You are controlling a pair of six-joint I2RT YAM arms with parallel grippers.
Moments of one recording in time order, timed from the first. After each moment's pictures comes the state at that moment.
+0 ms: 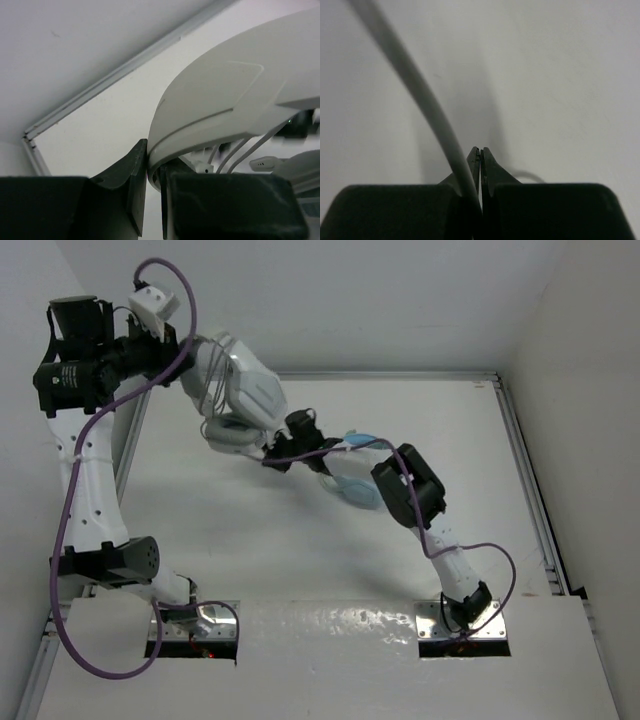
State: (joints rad) left arm 0.15 1.53 2.14 -1.03 0.67 0.33; right arm 0.77 2.40 1.73 0.11 -0.43 -0.35
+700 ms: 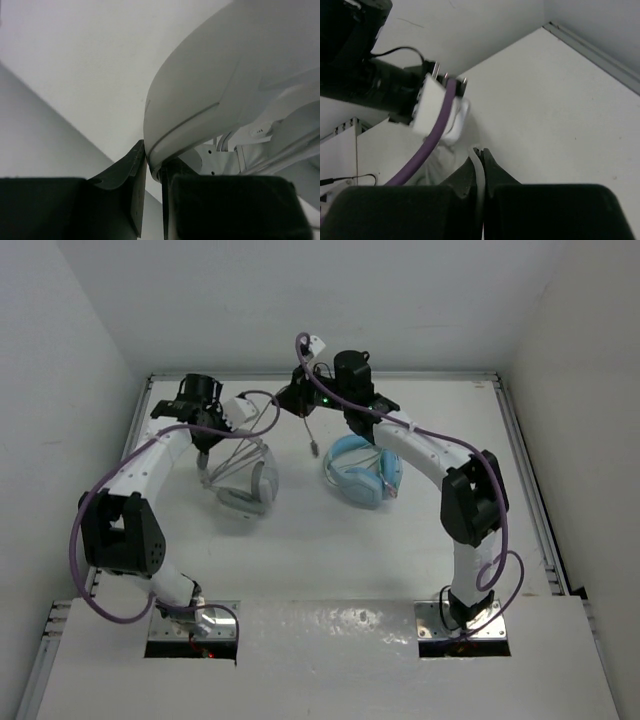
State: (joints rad) left arm -0.10 1.55 1.36 -0.85 0.02 0.89; right arm 0.59 1.95 1.62 0.21 -0.56 0.19
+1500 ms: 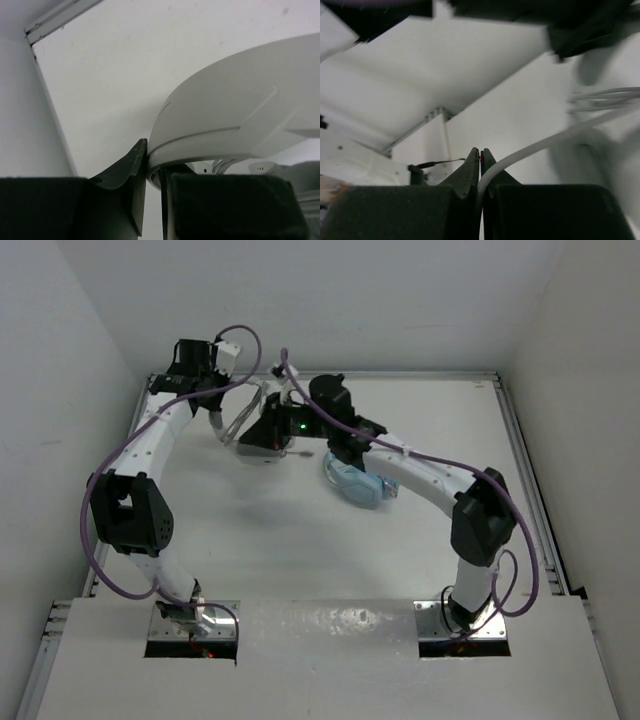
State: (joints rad) left arm -0.08 1.72 1.61 -0.66 -0.07 0.39; right arm 0.73 1.81 1.53 0.12 -0.57 0.45
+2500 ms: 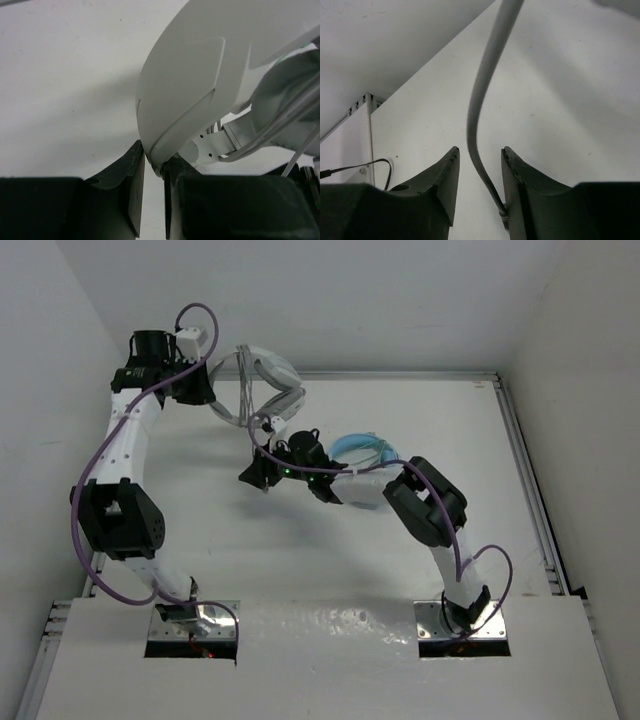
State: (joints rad) left arm 0.08 1.71 1.75 -0.78 0.36 0.14; right arm 0.84 2.14 1.32 0.59 -0.35 0.42
